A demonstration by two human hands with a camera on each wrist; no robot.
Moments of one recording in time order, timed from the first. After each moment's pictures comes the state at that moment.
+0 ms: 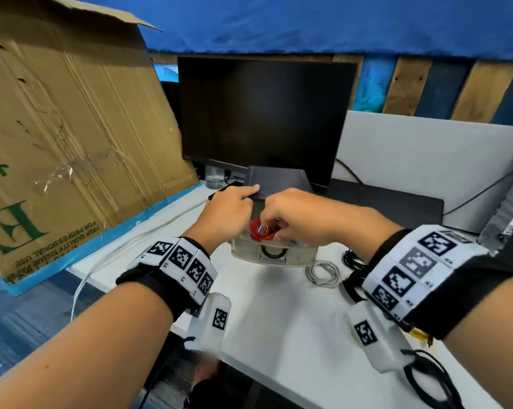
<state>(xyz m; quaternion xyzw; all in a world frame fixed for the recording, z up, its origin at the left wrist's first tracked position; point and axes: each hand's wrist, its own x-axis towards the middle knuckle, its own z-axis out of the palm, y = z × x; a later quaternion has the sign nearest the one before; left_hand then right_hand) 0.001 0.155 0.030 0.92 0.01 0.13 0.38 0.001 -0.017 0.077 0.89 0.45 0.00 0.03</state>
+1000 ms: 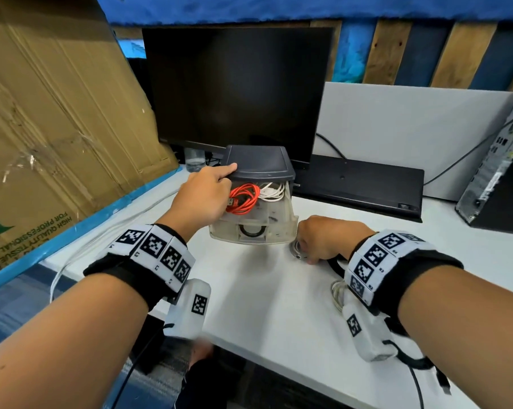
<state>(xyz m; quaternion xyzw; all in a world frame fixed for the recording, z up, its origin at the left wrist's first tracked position) 0.004 0.151 0.020 0.92 0.03 0.14 0.37 0.033 -0.079 -0.016 0.96 0.20 -0.14 0.10</state>
